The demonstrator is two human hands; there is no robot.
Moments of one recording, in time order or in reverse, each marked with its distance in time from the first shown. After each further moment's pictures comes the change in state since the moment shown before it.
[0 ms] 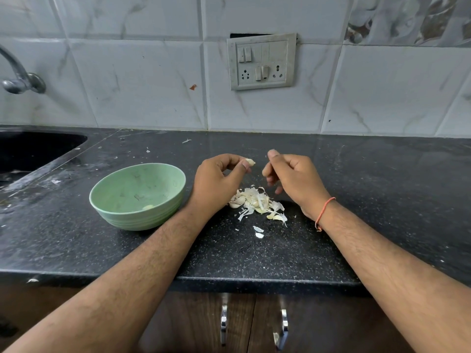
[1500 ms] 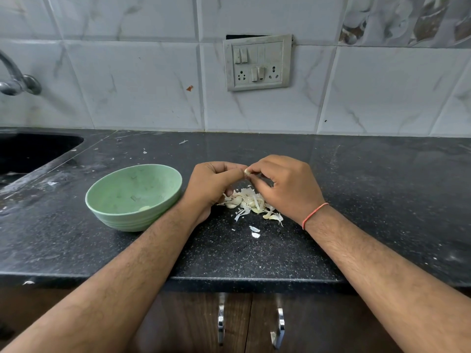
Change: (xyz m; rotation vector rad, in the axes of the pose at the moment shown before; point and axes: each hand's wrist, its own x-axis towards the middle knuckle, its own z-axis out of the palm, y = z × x) left_hand -0.003 0.012 -0.003 -0.333 -0.097 -0.339; right_hand -0.011 -0.003 0.003 -0.677 0.092 -0.769
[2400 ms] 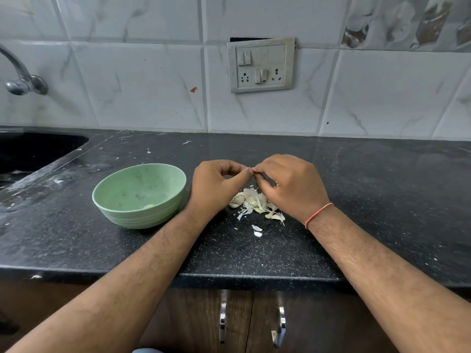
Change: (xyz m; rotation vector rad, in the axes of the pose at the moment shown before) left_hand -0.009 -0.001 0.001 0.353 0.134 0.329; right_hand 0.002 -0.002 -0.007 -0.106 -0.005 -0.058
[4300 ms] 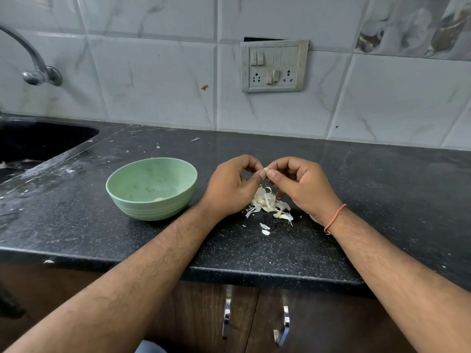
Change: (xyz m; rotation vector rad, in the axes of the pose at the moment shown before) left_hand -0.001 -0.007 0.004 0.055 -0.136 0.167; right_hand -0.009 0.006 0.002 0.912 -0.142 0.622
